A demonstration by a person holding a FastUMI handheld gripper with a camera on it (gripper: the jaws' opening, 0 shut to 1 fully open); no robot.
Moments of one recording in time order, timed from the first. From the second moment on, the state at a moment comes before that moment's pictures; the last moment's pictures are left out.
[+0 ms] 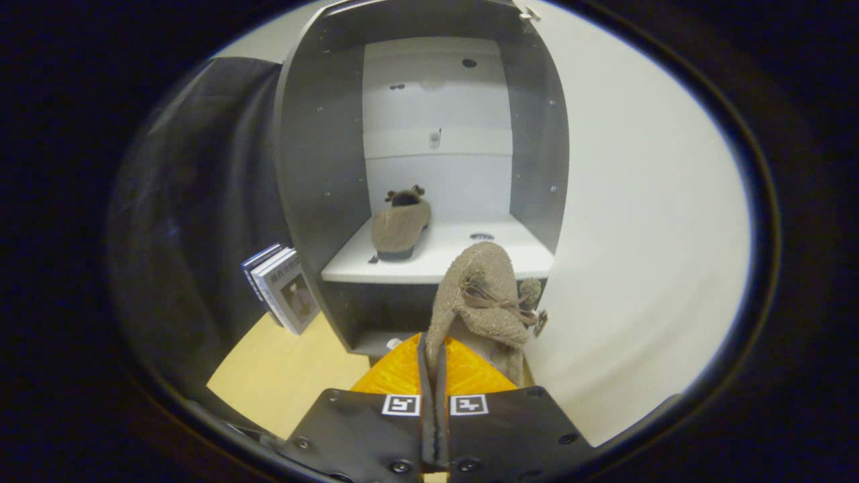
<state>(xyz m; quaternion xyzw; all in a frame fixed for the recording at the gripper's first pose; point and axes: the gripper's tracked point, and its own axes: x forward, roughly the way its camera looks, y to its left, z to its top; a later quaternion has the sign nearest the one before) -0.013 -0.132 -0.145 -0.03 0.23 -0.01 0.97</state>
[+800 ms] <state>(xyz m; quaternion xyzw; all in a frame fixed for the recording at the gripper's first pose) 0.151 -0.142 -0.104 -0.12 0.16 -0.03 0.98</state>
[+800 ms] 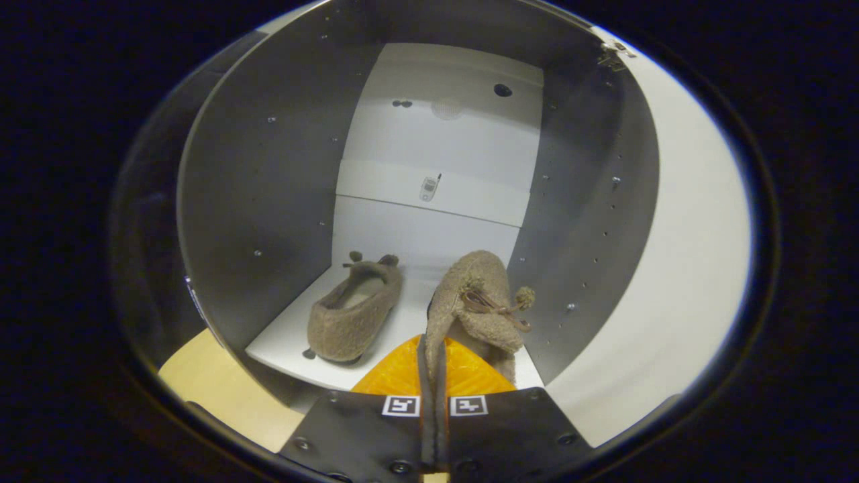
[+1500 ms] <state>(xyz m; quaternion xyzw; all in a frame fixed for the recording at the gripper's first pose) 0.231 -0.146 -0.129 -0.18 0.16 -0.02 0.97</state>
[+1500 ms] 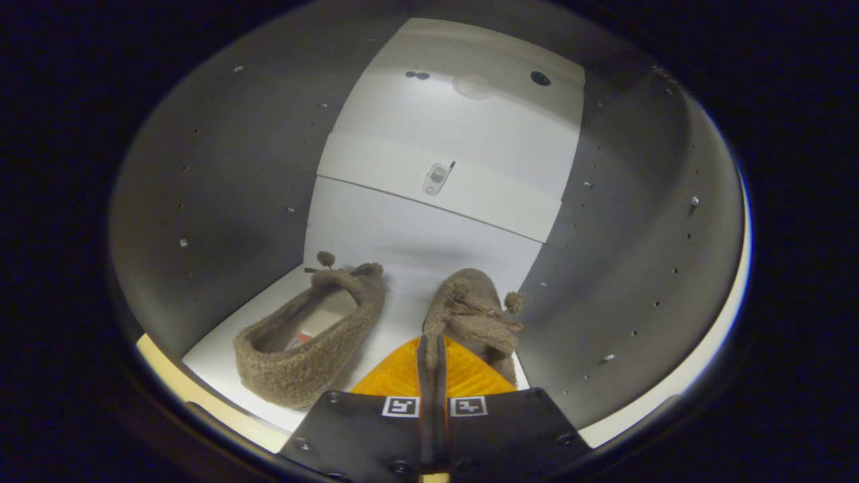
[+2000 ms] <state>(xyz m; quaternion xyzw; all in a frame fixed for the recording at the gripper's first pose) 0.241 -0.143 -0.139 -0.16 0.17 -0.04 0.97</state>
